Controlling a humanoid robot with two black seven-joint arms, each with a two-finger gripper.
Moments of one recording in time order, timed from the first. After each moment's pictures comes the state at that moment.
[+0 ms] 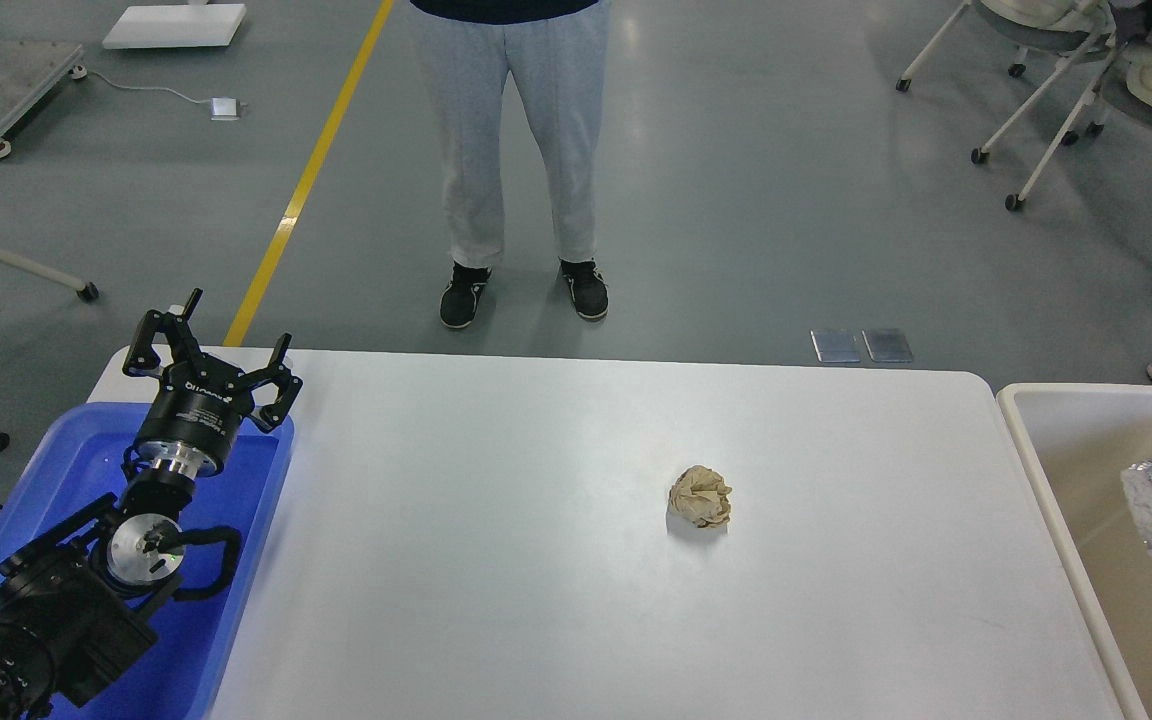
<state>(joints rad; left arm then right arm) -0.58 0.34 -0.74 -0.46 -0.16 -0.63 -0.53 0.51 -0.56 0.07 0.08 -0.20 0.22 0.40</state>
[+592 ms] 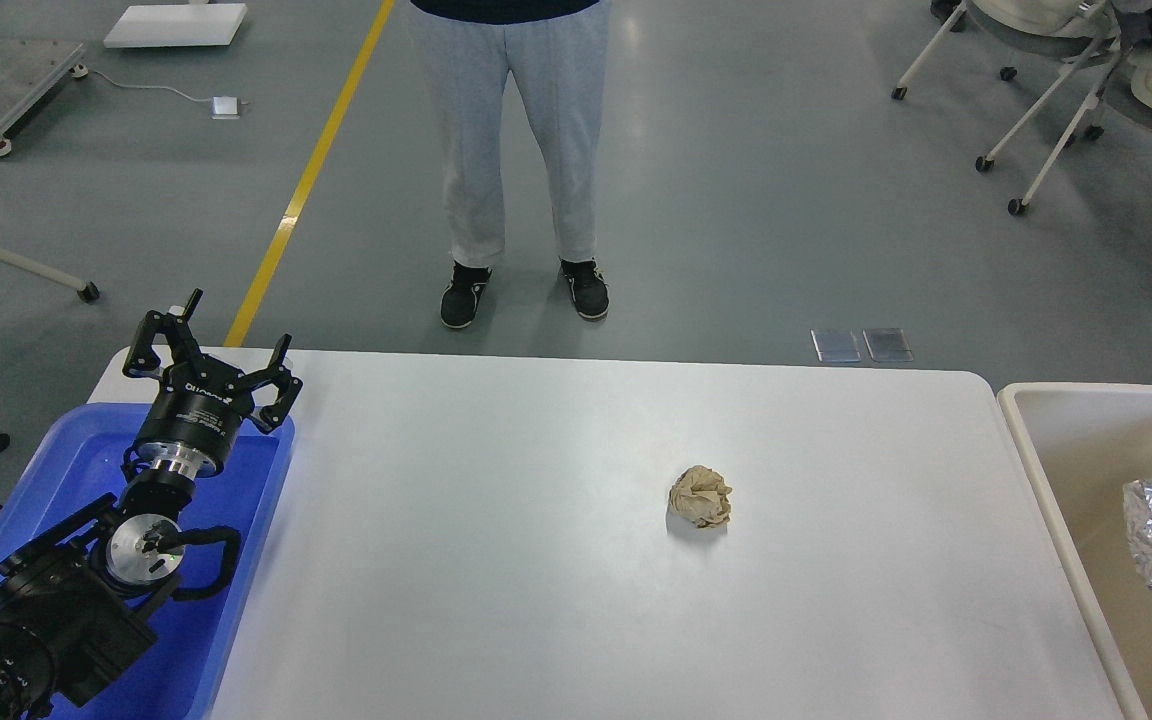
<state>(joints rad) -0.58 0.34 -0.74 -0.46 -0.16 -0.63 -0.53 0.51 -0.41 0.12 -0.01 -0.04 0.04 0.24</state>
